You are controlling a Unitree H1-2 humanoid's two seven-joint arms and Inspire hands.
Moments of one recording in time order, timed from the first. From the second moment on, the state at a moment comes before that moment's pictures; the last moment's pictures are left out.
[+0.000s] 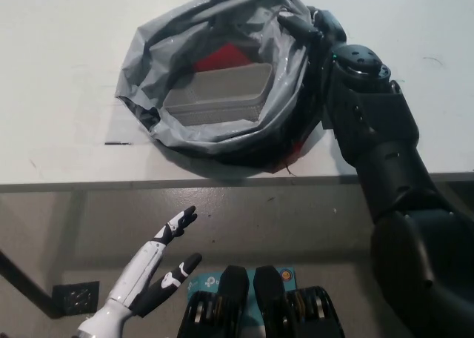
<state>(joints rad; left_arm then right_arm) -0.02 0.22 -0.15 -0.13 0.23 -0.13 -0.19 -1.22 0.05 -0.33 1.00 0.05 0.31 -0.12</state>
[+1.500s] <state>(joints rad) 0.05 0.22 -0.14 -0.14 0.25 -0.13 -0.18 -1.53 0.15 -0.29 0.61 0.50 0.47 -0.22</state>
